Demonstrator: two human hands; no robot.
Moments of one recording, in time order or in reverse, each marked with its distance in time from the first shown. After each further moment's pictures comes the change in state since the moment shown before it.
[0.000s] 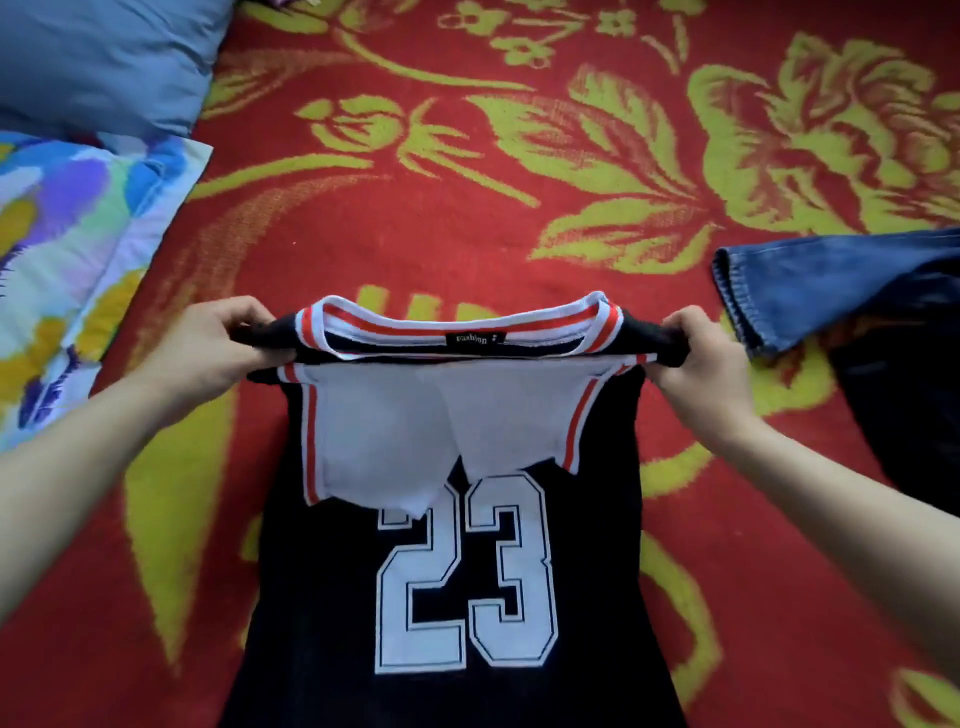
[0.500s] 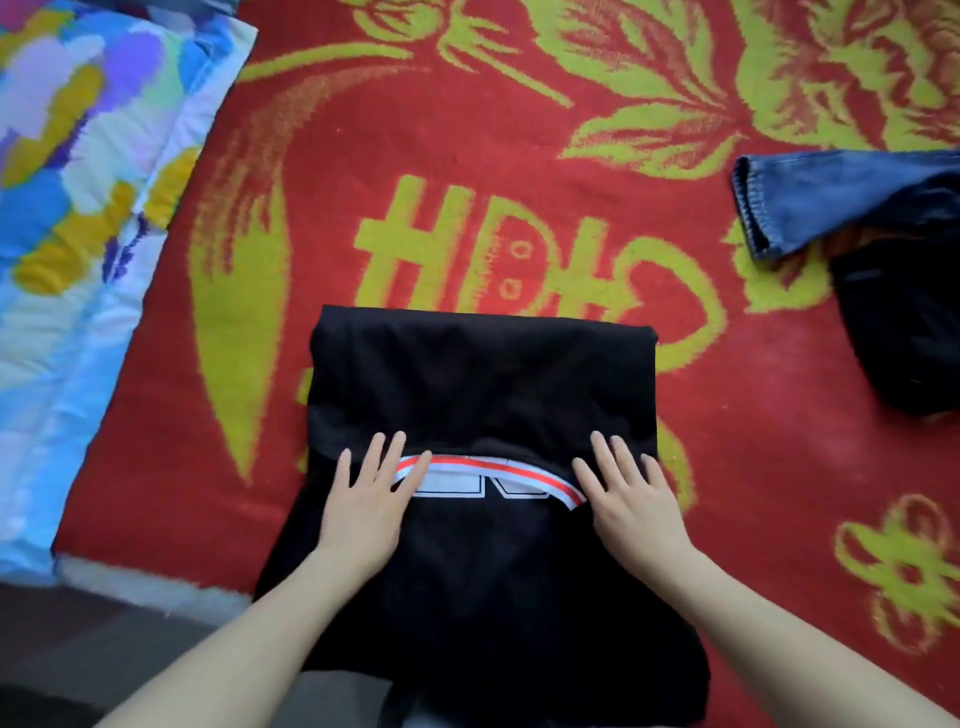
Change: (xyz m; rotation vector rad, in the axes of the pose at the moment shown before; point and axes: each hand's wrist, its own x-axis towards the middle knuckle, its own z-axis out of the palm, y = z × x) left_hand -0.245 -0.087 0.132 1.163 -0.440 0.120; right_hand -0.234 0.010 0.033 -0.716 -0.718 -0.303
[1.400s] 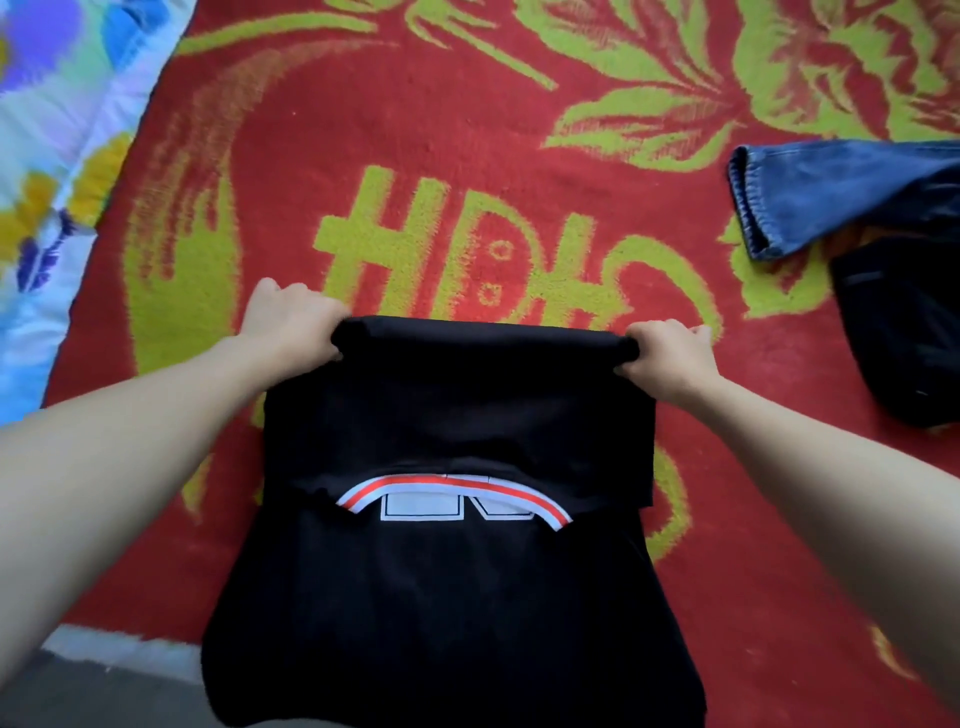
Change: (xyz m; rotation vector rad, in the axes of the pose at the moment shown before) left_hand 0.142 -0.098 -0.121 0.137 0.069 -0.091; right_hand 0.122 0.093 -0.073 0.305 0.096 0.273
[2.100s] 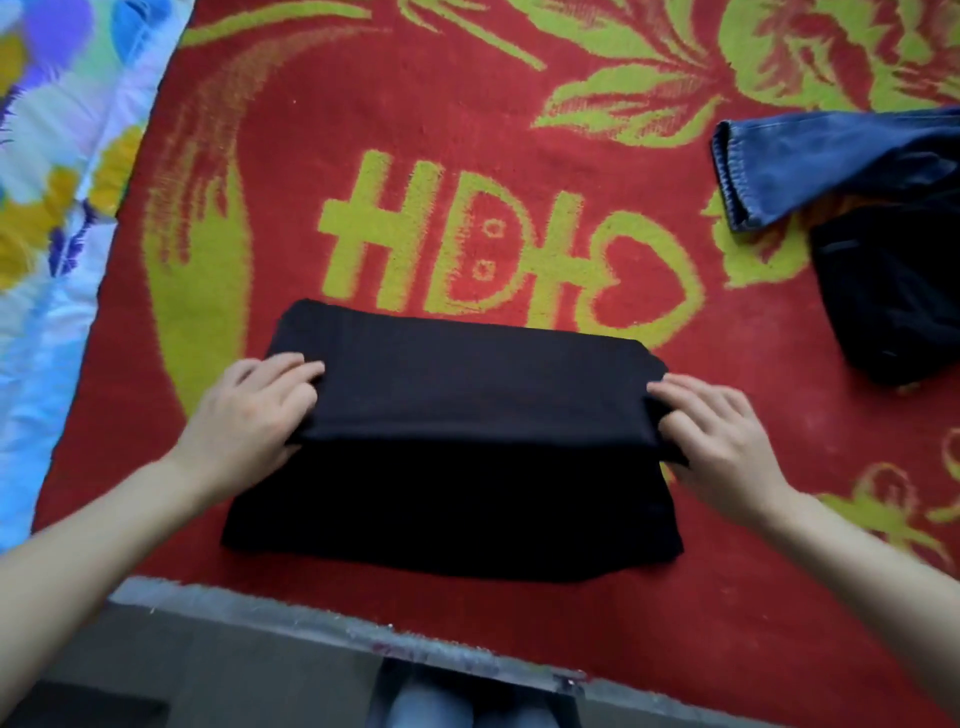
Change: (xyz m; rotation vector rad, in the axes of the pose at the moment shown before) left_hand -0.137 -0.006 0.018 -0.157 0.377 0.381; right_hand -0.135 0.035 0.004 -0.034 0.532 -0.625
